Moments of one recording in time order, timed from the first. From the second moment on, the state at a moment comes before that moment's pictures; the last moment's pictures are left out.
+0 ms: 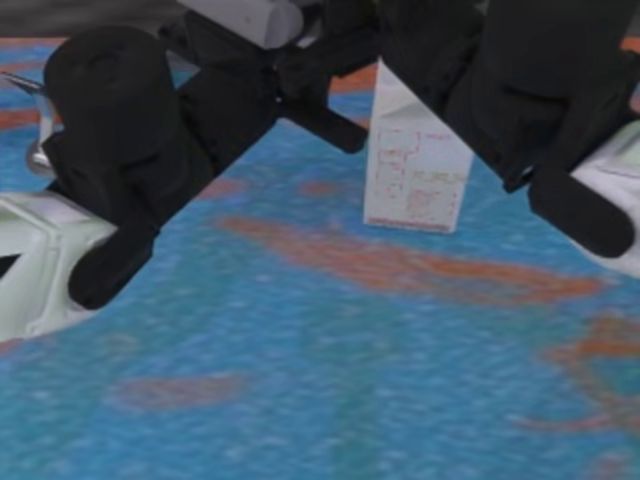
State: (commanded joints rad) left arm -0.63 1.51 0.80 0.77 0.15 0.02; right arm 0.74 1.58 1.08 0.49 0.19 -0.02
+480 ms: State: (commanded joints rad) left arm -0.63 1.51 0.80 0.77 0.15 0.02; right arm 0.74 1.58 1.08 0.49 0.19 -0.02
